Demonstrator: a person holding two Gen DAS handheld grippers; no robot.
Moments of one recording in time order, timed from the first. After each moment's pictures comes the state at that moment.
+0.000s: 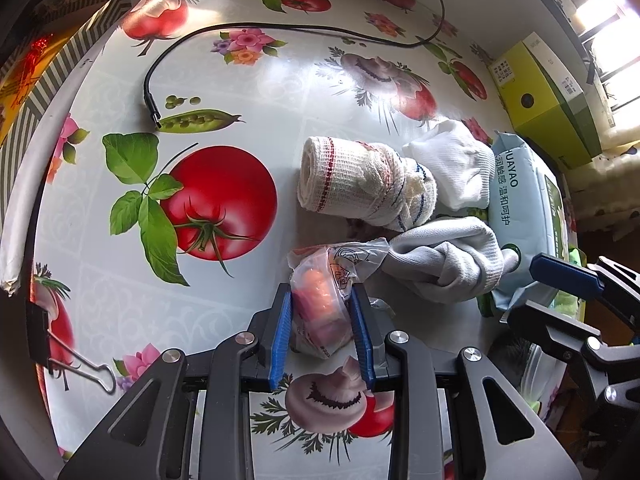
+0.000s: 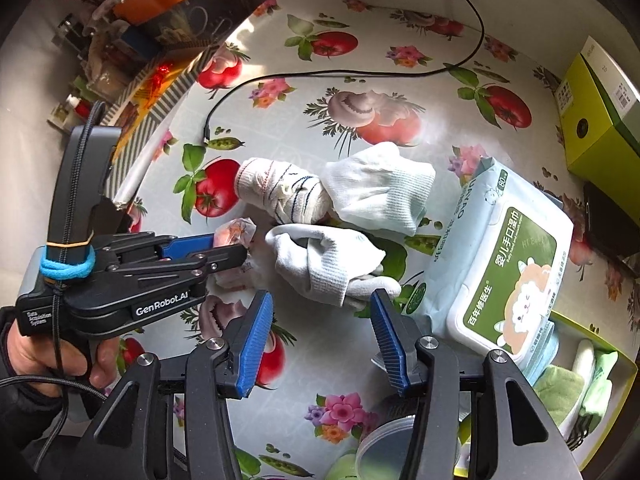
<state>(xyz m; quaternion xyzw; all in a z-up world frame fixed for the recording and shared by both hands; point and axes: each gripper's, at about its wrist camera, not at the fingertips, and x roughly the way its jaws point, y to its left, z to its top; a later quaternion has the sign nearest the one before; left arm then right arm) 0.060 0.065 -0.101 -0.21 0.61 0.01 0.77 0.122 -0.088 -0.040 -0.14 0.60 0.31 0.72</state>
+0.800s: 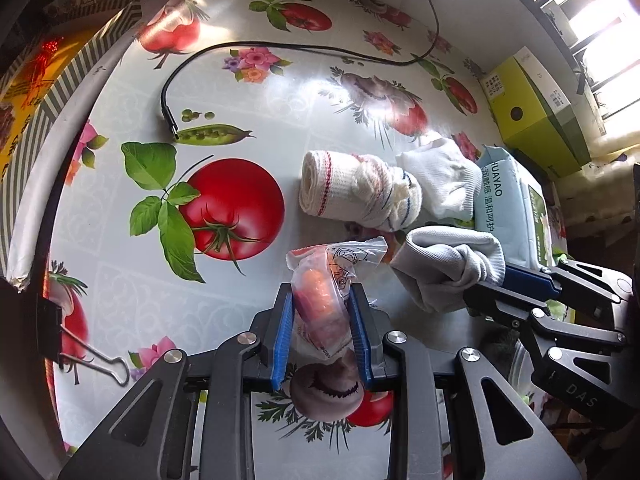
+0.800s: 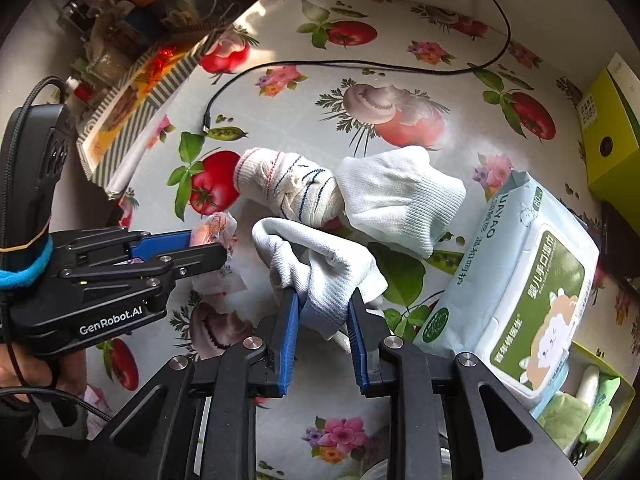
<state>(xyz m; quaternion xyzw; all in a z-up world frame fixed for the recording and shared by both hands) 0.051 0.069 -0.080 -0.22 0.59 0.01 0.78 0.117 -0.079 -0.045 -0.14 0.59 0.32 0.72</state>
